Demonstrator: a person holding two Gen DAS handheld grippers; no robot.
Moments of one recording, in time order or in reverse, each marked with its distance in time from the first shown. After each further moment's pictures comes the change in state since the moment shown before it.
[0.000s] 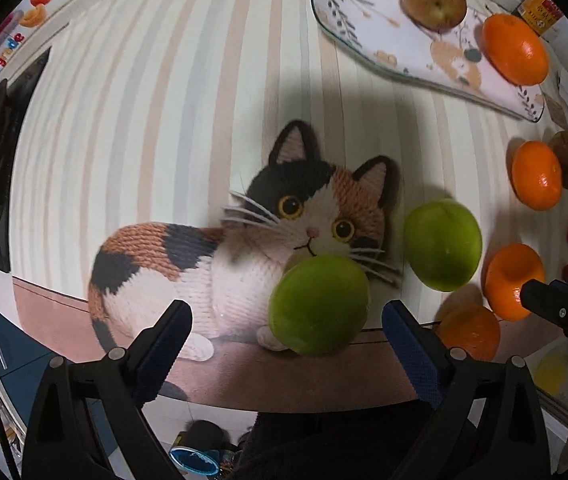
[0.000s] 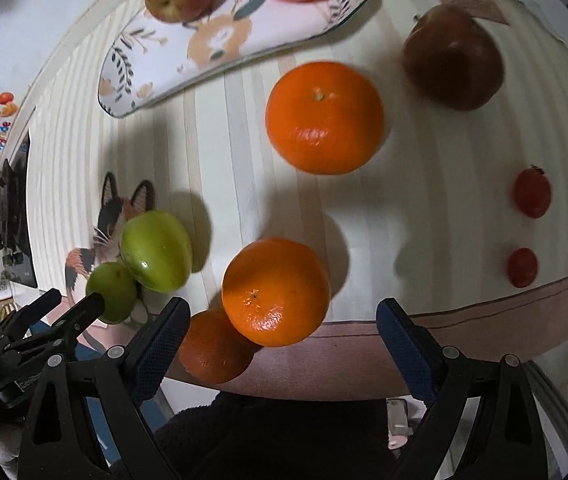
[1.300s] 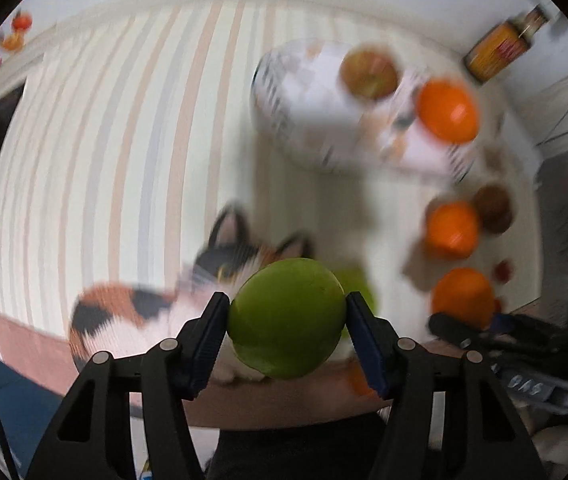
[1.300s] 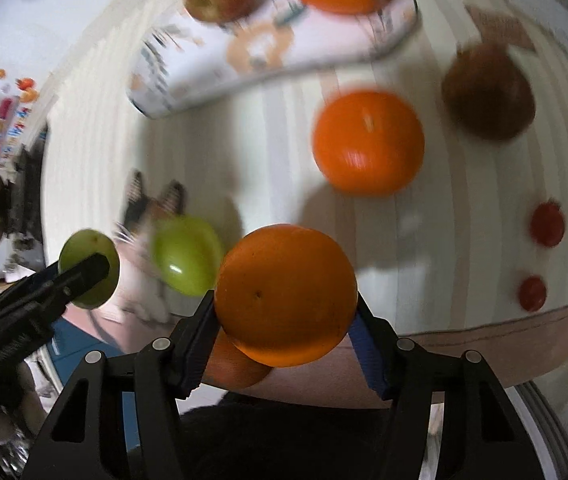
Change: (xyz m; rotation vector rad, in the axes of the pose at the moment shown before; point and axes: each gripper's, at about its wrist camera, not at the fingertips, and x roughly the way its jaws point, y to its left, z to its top) left arm -0.080 -0.025 0.047 0.011 -0.142 -0.197; right arm -0.014 0.033 0.007 -0.060 -0.028 0.059
